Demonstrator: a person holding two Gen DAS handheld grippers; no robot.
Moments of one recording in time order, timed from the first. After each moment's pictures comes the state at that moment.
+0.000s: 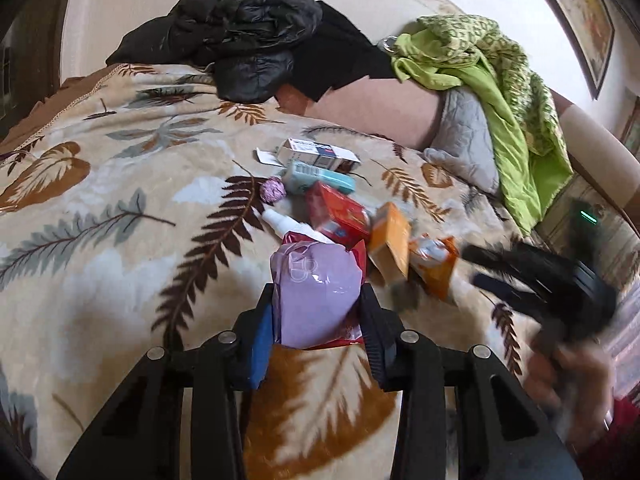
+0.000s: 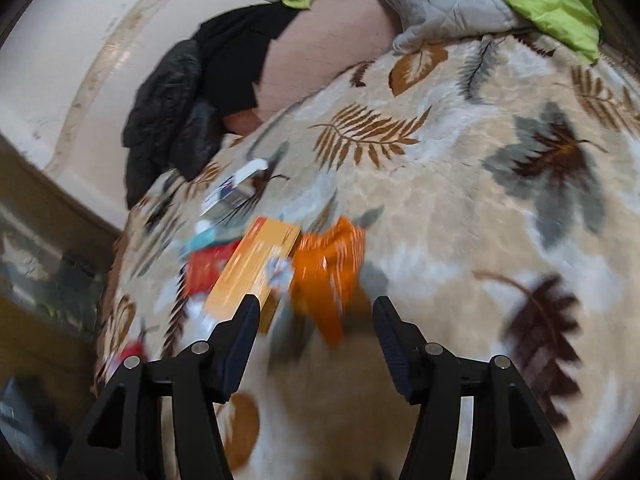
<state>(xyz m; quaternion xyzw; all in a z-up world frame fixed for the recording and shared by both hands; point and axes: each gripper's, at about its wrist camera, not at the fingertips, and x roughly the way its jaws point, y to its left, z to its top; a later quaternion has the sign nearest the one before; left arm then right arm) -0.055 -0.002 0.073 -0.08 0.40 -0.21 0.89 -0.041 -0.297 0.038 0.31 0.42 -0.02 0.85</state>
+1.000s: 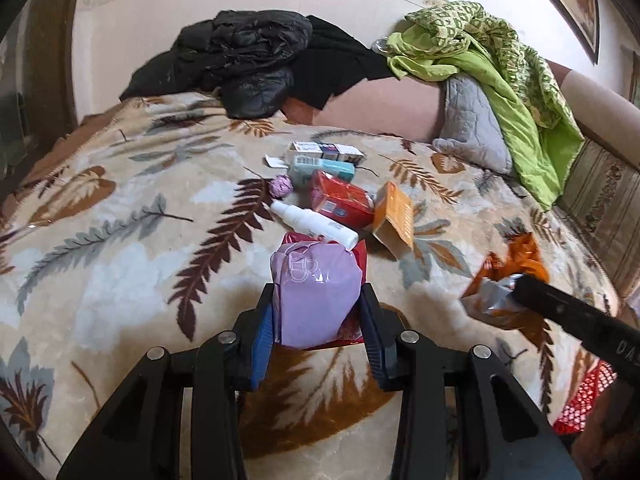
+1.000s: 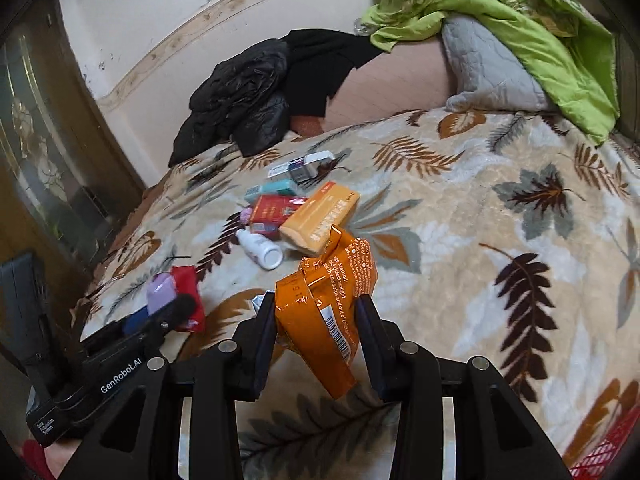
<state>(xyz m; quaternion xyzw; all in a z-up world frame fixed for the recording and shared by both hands) -0.095 -0.020 0.069 -0.01 0.36 -0.17 0.92 -0.158 -0.231 0.077 0.19 0.35 0.03 0.92</state>
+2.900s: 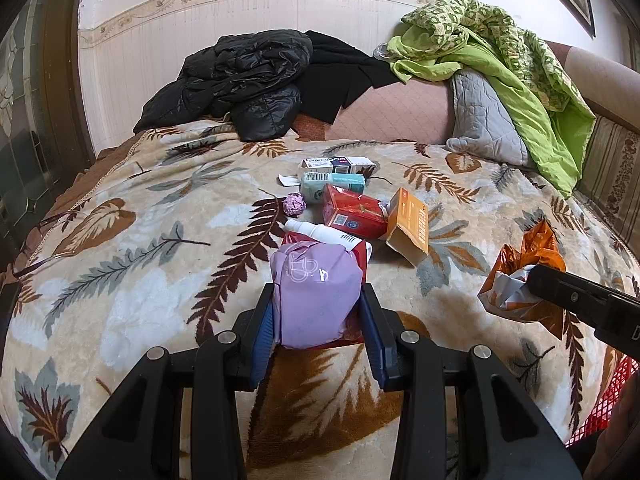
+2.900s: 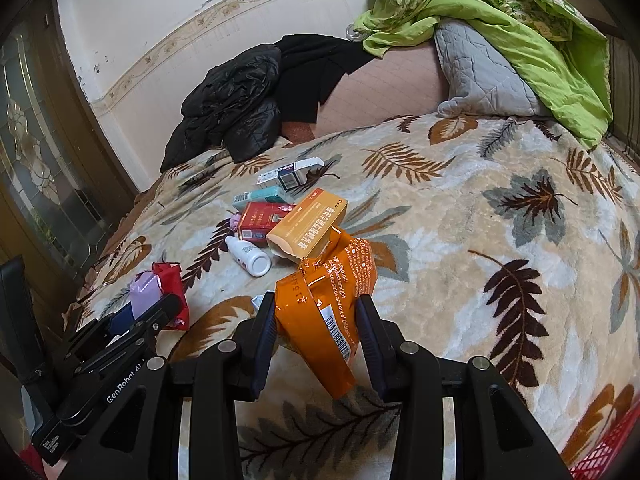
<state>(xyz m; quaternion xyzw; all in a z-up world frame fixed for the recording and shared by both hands) -0.100 -0.033 0.072 0.04 0.32 -0.14 0.94 -0.156 -0.228 0.077 0.17 0.34 0.02 0.92</state>
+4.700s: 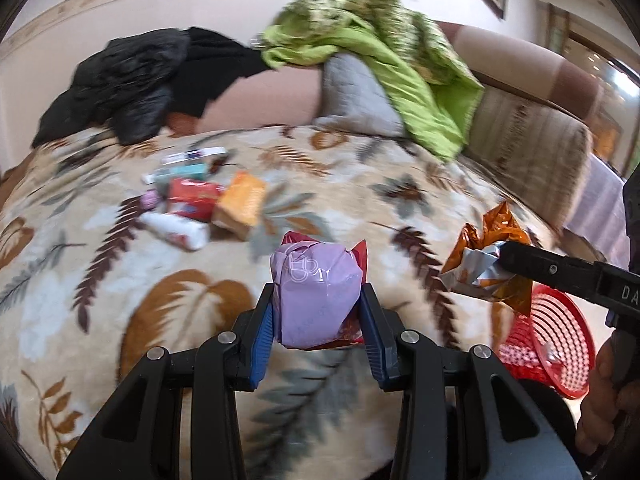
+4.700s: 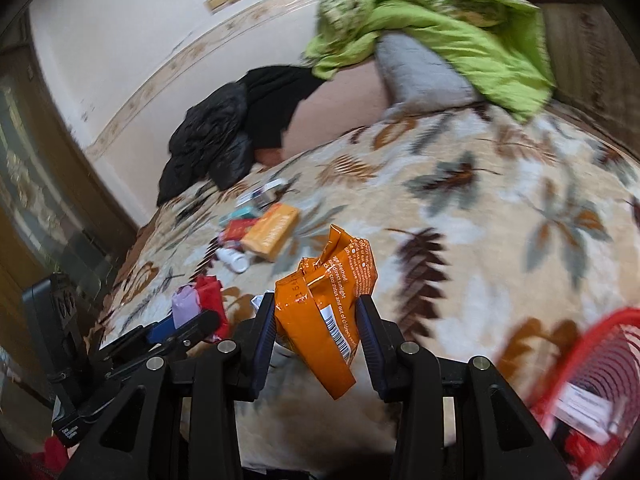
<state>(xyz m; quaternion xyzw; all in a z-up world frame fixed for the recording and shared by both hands) -0.166 -0.103 0.090 0.04 0.34 -0.34 0.88 -0.276 -0.300 0.103 0.25 0.31 -0.03 0.92</state>
